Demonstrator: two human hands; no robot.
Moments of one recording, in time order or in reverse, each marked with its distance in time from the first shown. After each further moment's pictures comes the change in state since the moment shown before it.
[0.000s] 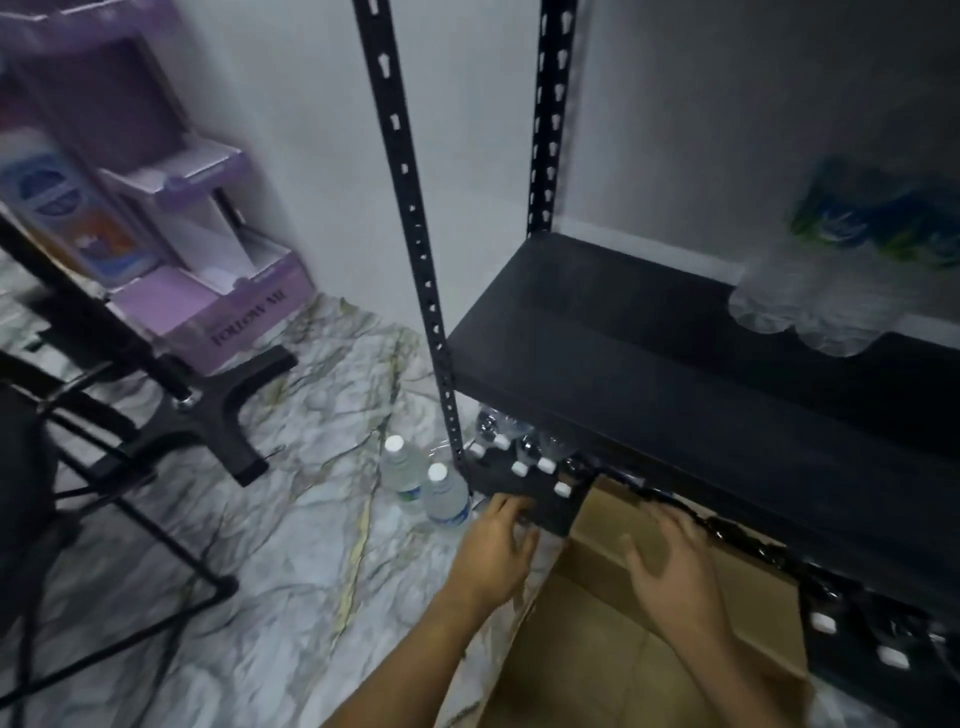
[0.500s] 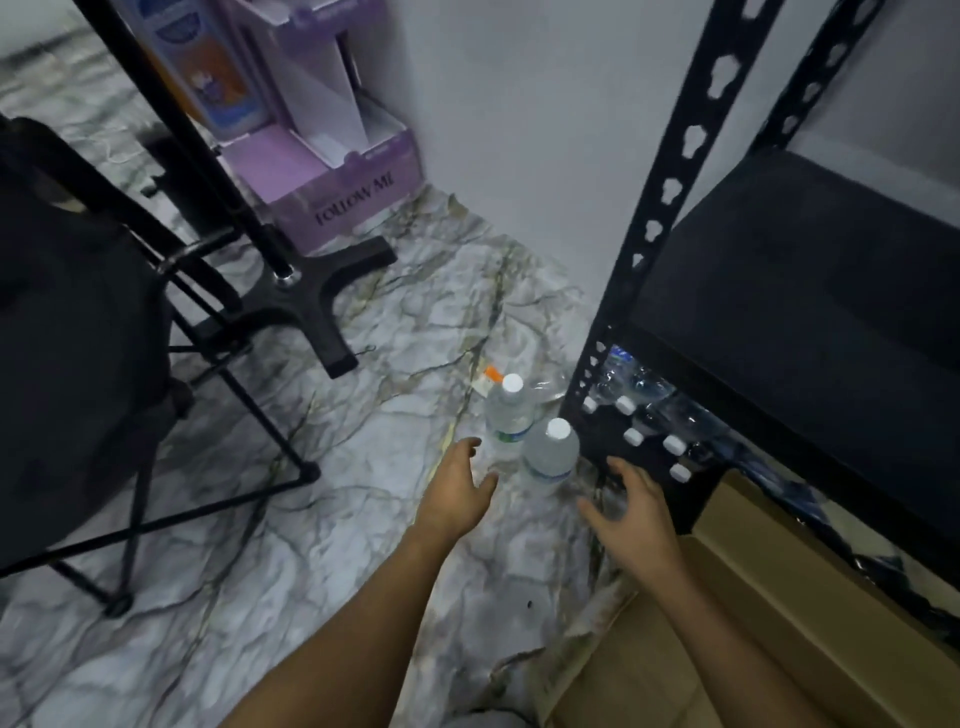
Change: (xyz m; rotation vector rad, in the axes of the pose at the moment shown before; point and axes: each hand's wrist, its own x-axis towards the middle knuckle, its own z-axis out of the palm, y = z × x) left_hand -0.009 -0.180 -0.074 -0.163 0.163 -0.512; right_hand 0.027 -0.086 0.166 0.082 -0.518 -0.029
